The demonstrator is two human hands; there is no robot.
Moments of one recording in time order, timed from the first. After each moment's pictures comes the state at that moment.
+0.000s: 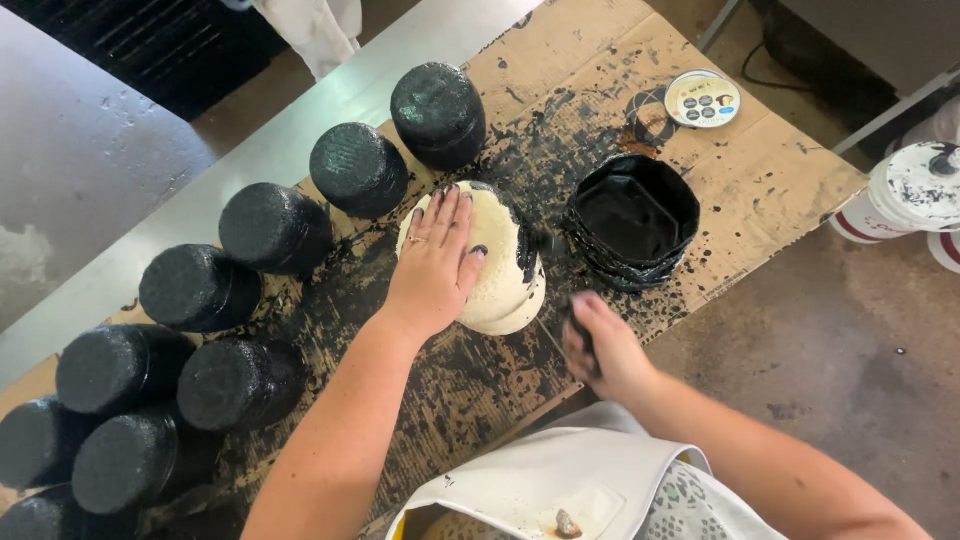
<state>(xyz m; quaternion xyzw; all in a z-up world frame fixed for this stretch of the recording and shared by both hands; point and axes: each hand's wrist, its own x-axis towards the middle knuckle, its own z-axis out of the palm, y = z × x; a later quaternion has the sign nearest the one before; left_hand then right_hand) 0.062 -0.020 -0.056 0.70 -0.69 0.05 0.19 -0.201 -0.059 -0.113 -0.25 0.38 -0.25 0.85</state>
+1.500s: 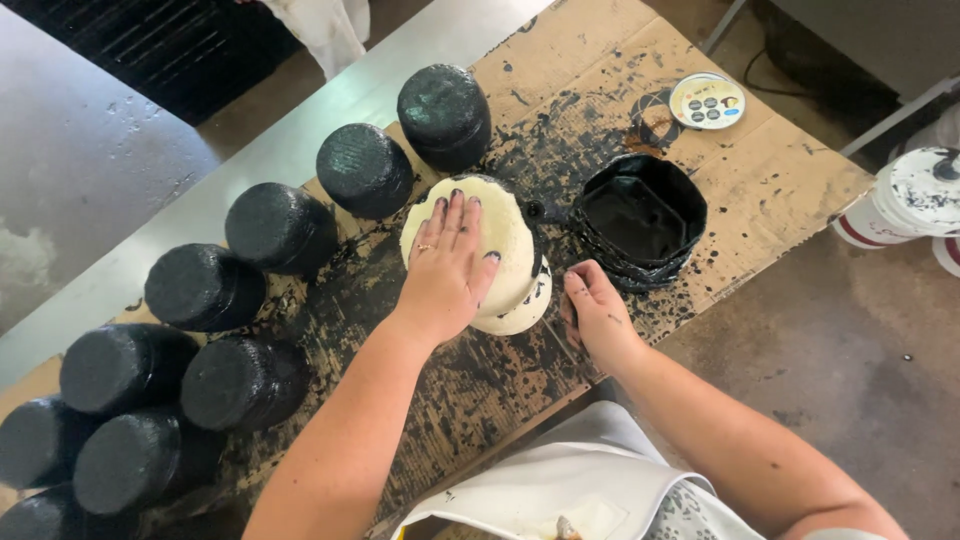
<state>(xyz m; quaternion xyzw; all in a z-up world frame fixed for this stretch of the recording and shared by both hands) 0.043 -0.010 -0.028 0.75 -0.64 -0.09 0.12 -0.171 -0.076 -0.132 -0.43 0.39 -0.32 0.75</state>
